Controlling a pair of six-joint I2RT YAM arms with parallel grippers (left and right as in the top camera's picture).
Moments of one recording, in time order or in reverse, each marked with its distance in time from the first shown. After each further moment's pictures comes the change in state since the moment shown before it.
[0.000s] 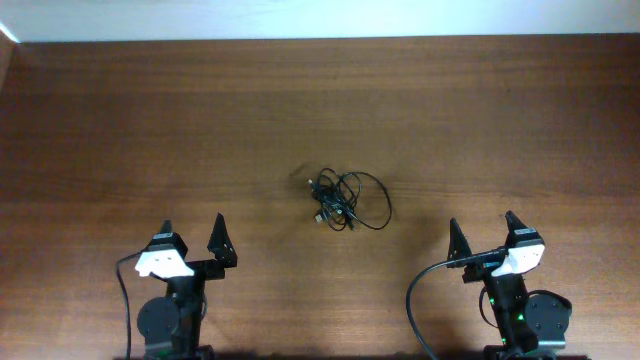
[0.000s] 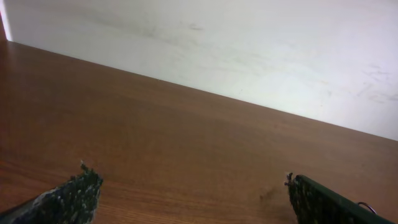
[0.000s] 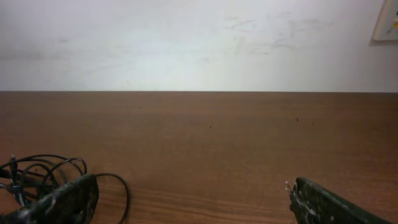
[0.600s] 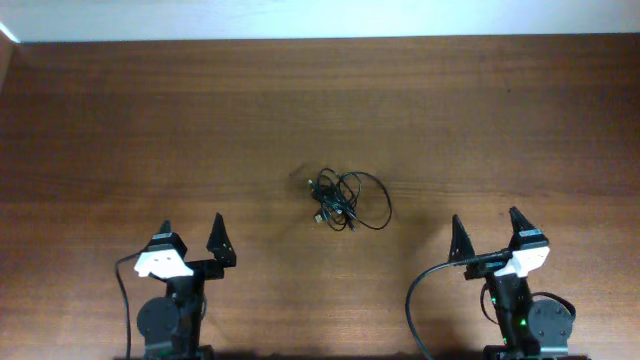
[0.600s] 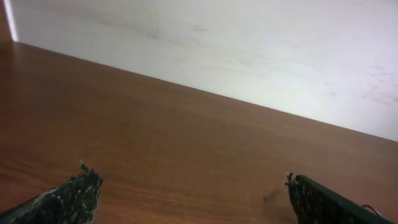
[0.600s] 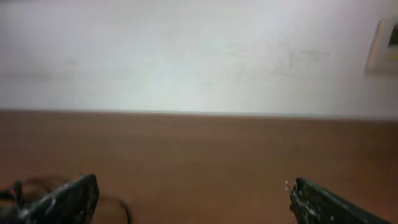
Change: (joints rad) left arm 0.000 0.000 0.000 0.000 -0.015 0.000; right arm 0.000 0.001 -0.004 0.106 -0.008 0.000
